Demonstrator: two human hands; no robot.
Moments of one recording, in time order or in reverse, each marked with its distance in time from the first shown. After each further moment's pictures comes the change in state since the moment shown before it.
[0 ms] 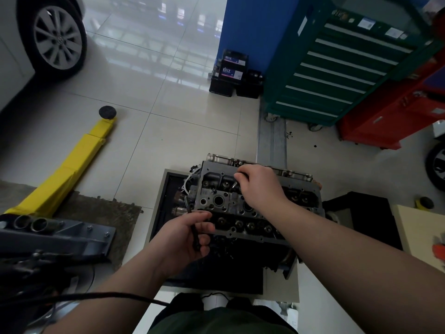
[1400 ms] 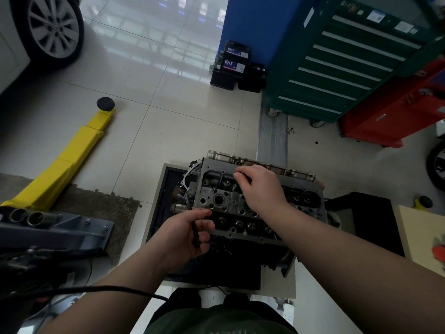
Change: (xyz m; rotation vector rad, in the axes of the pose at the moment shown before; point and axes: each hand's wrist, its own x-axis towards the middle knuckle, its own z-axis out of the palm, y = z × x) left_hand 0.015 0.003 -0.001 -0.018 0.013 -0.021; right_hand -0.001 0.010 0.012 0.081 0.056 -0.054
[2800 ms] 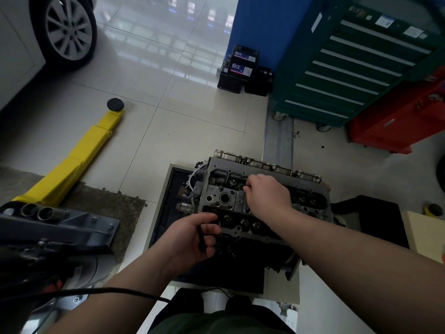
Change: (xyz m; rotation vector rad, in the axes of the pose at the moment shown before) left_hand -0.006 -0.014 -0.006 0.008 0.022 -0.021; right_hand -0.002 0.018 0.020 -0.516 -0.218 0.069
